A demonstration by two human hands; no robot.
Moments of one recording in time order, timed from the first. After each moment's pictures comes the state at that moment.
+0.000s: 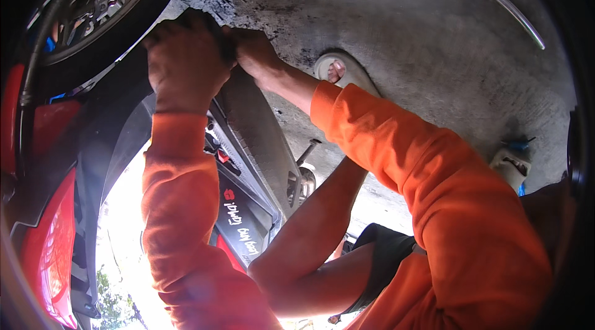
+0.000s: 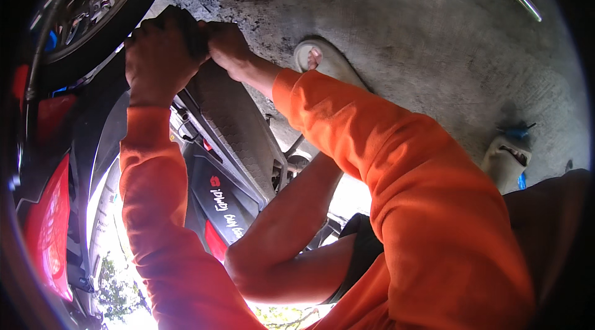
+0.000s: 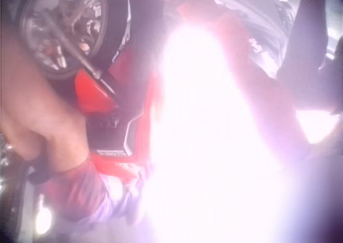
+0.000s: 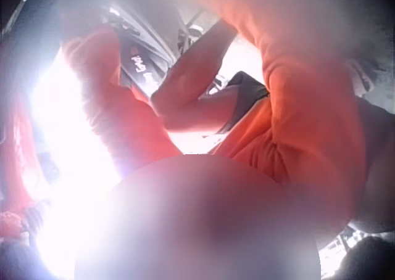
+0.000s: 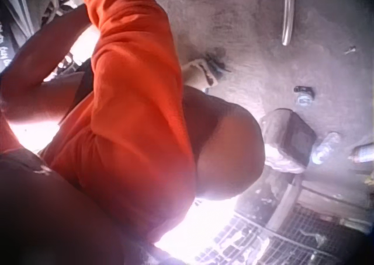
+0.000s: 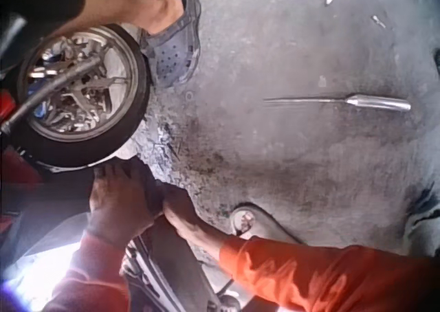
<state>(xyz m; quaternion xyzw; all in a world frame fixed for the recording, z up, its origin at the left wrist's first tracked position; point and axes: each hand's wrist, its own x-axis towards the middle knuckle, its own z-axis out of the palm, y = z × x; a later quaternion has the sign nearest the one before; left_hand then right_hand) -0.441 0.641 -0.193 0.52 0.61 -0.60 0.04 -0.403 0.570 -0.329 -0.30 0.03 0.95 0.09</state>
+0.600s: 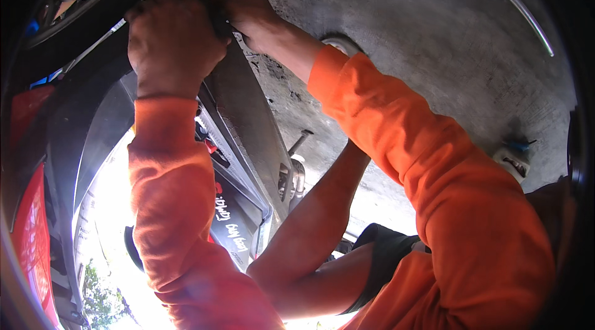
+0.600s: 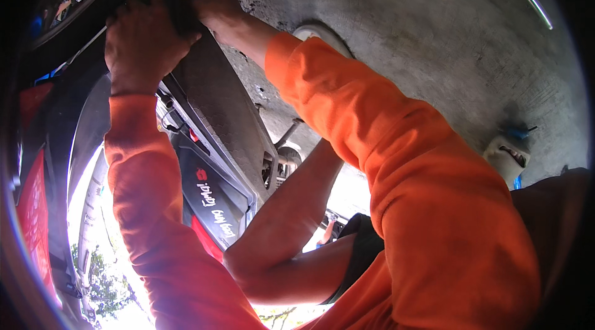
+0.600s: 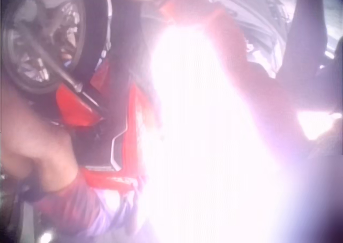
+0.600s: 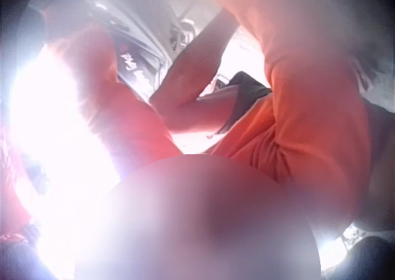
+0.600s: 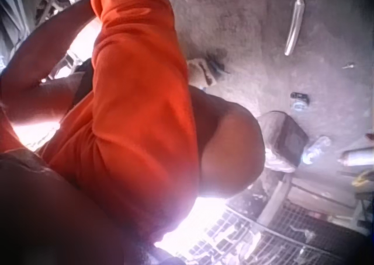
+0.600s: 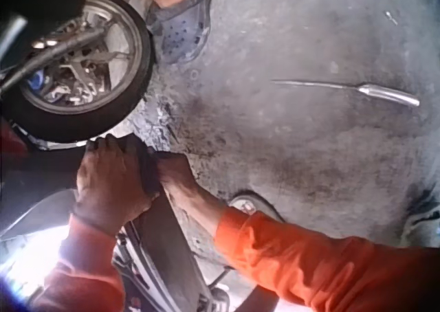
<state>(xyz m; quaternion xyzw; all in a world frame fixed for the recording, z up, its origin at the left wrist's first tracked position) -0.437 0.634 -0.191 0.56 0.58 -0.59 -0.01 -0.420 0.588 -0.340 -0.36 -0.03 0.93 0.09</state>
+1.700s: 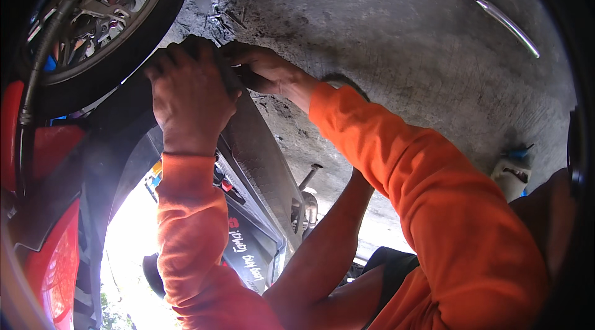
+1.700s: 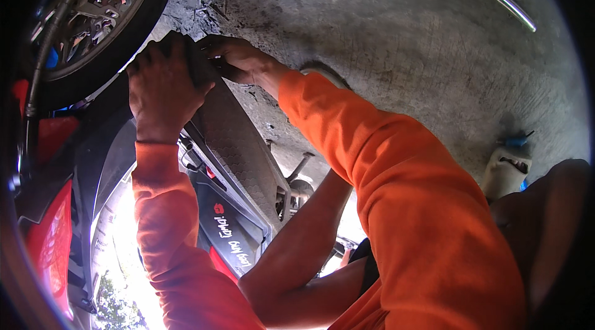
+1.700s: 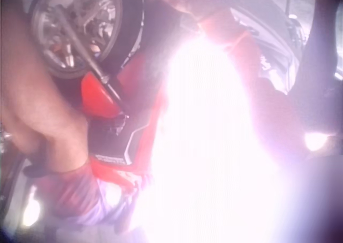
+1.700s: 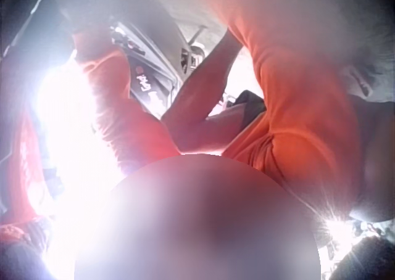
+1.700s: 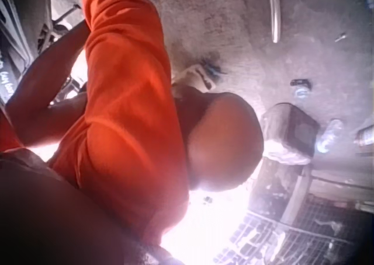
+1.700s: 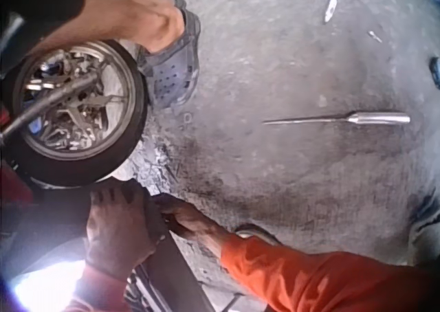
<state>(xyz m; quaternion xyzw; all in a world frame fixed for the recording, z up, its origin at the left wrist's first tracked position) -0.431 0.641 -0.187 0.53 0.60 -0.61 0.03 -0.421 0.564 -0.392 -0.05 0.23 0.97 0.10</state>
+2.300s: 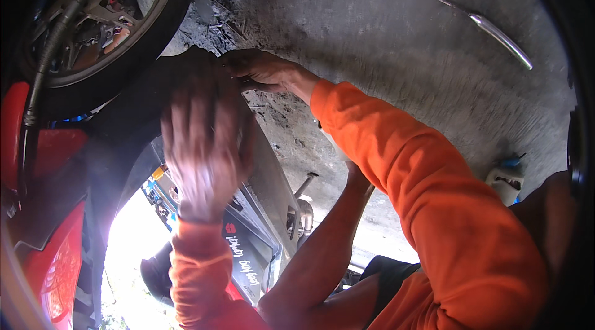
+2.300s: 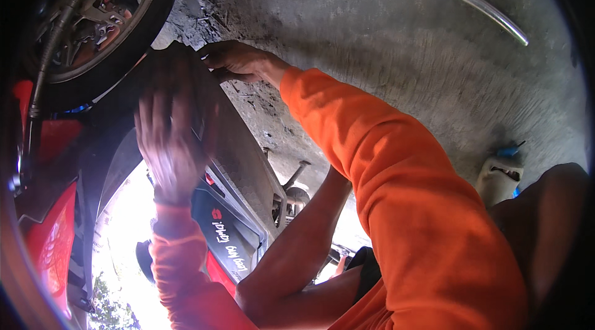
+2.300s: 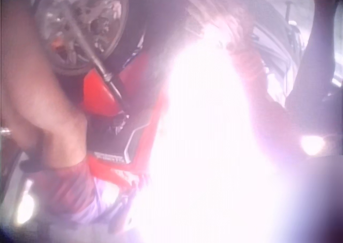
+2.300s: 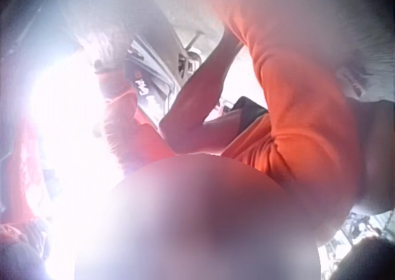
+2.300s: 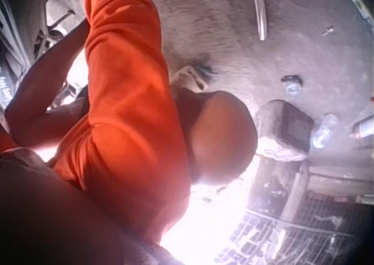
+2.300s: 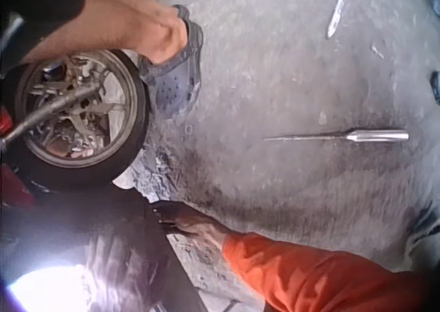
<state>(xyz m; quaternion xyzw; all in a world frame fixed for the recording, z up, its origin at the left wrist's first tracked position) -0.395 0.614 -0.148 0.67 0.68 -0.28 0.04 -0.415 0.593 -0.400 -0.04 0.05 1.00 0.03</state>
